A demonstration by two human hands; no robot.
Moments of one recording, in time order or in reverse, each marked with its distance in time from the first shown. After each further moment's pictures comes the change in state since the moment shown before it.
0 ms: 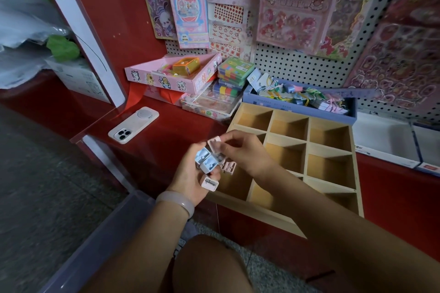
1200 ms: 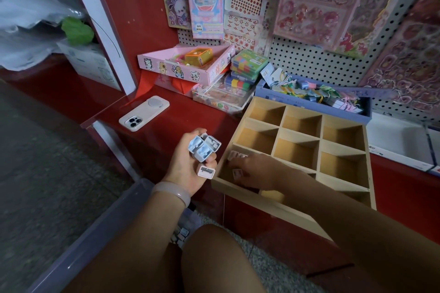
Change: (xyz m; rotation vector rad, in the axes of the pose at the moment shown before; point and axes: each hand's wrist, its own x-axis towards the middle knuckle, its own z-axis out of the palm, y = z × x) left_hand -0.015 0.018 -0.024 -0.177 0.099 0.085; right_hand -0.008 0.014 0.002 -1.190 -0.507 -0.182
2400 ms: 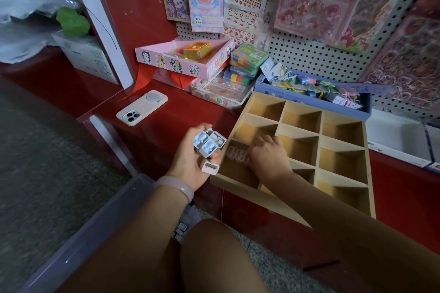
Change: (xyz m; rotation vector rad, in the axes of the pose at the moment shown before) left_hand 0.000 -0.007 0.006 0.013 -0.007 -0.027; right_hand -0.002 0.004 0.014 -0.309 0.251 0.302
